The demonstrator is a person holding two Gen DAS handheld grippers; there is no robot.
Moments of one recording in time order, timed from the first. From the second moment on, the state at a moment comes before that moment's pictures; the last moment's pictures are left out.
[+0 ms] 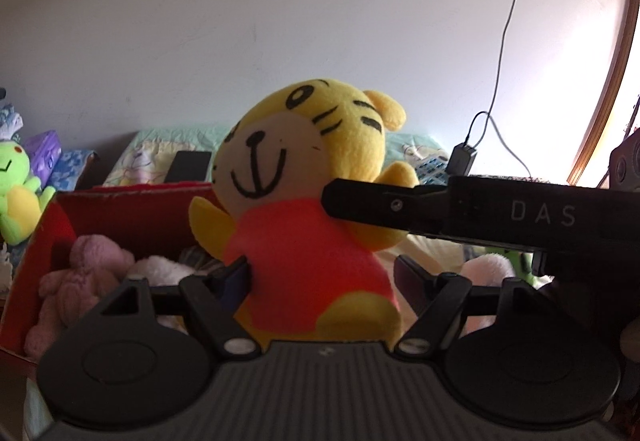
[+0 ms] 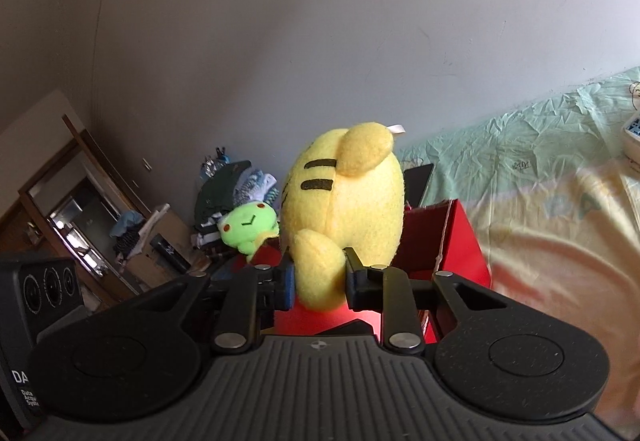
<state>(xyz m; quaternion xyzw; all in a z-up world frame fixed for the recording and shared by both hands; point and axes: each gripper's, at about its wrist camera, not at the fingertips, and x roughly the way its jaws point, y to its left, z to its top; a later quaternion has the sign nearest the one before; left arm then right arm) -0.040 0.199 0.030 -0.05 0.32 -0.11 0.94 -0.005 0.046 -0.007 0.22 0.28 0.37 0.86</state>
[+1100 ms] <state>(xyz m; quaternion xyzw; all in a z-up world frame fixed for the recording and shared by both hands) -0.012 0.233 -0.029 -0.09 0.40 -0.20 0.89 -0.013 0.064 -0.025 0.23 0.36 0.25 0.87</state>
